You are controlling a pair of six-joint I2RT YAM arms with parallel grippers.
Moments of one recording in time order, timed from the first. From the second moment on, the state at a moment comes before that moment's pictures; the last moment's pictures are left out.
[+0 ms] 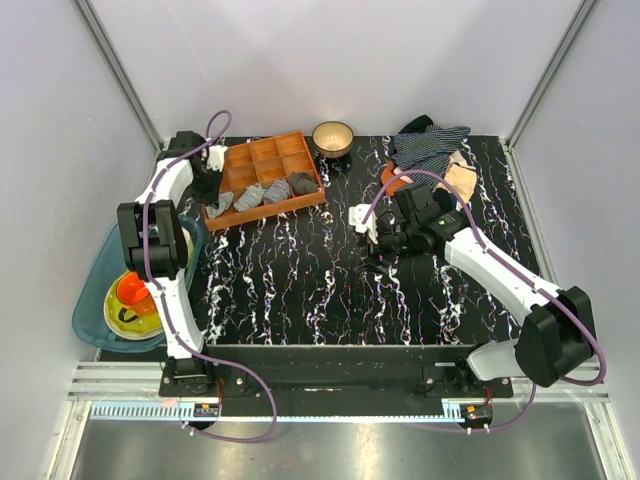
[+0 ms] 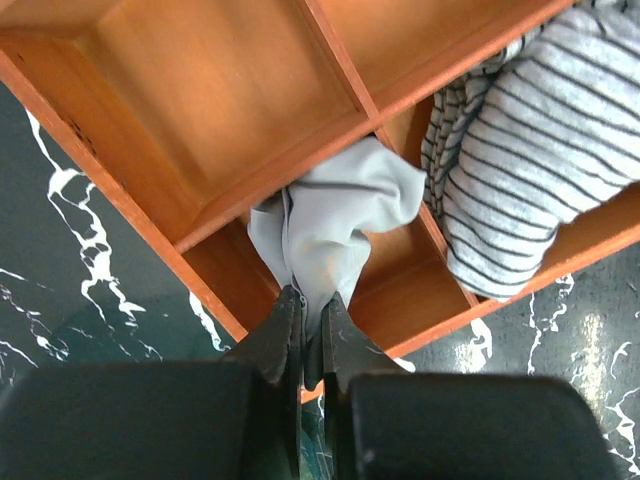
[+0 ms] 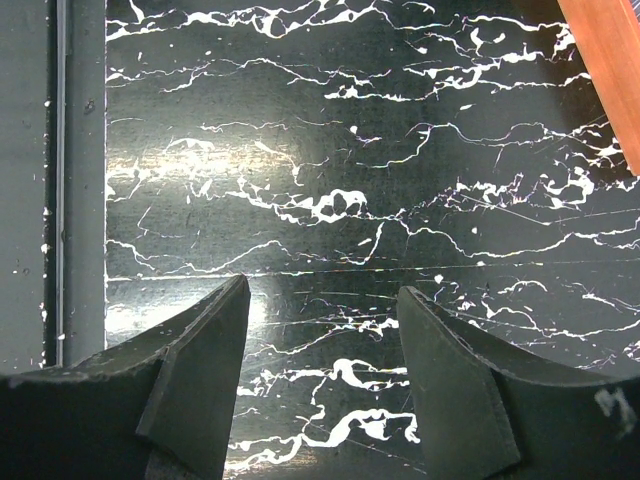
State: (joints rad) left arm 0.09 2.09 1.72 -0.78 0.17 0.30; right arm 0.51 1.37 1.07 -0.56 -0.75 -0.78
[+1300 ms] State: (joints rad) left arm 0.10 1.48 1.43 -0.61 0.36 0.10; right arm 0.32 1.33 1.11 -0.53 -0.59 -0.57
